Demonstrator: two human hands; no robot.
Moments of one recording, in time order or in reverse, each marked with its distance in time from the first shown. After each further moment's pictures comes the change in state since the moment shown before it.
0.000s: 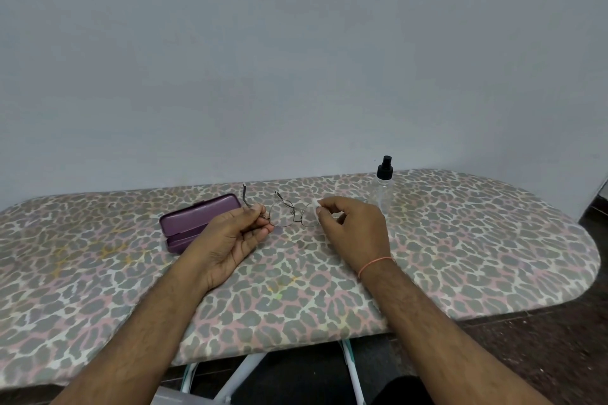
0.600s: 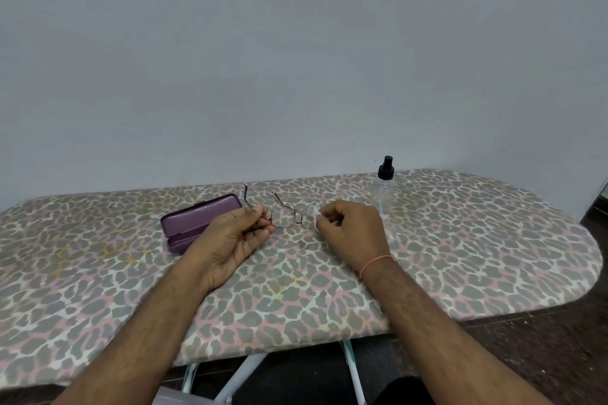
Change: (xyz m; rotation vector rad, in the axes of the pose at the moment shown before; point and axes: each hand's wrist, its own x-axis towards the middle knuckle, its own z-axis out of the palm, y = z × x) left_hand 0.001 -0.001 0.000 0.007 0.007 0.003; right_hand 0.003 0.004 0.003 0.015 -0.122 0.079
